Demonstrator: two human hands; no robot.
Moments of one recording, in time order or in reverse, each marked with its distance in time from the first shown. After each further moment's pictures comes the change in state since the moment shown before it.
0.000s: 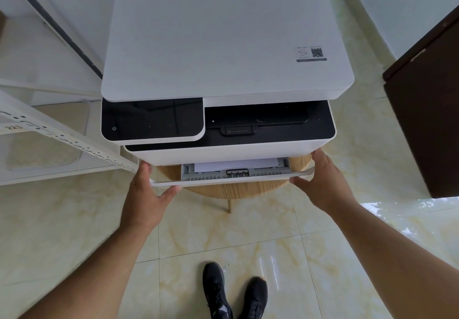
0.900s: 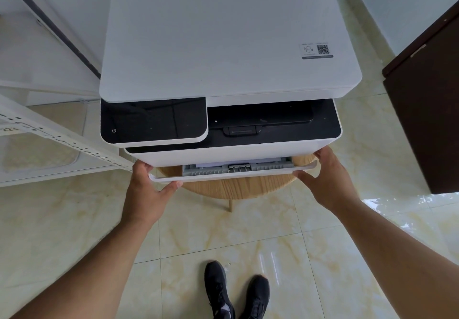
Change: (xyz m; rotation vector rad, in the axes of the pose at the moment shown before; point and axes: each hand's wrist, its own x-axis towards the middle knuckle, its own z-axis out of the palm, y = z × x) left_hand 0.014 0.002 0.001 -0.079 0.035 -0.021; right_hand 0.002 -0.006 0.001 0.066 0.033 0.046
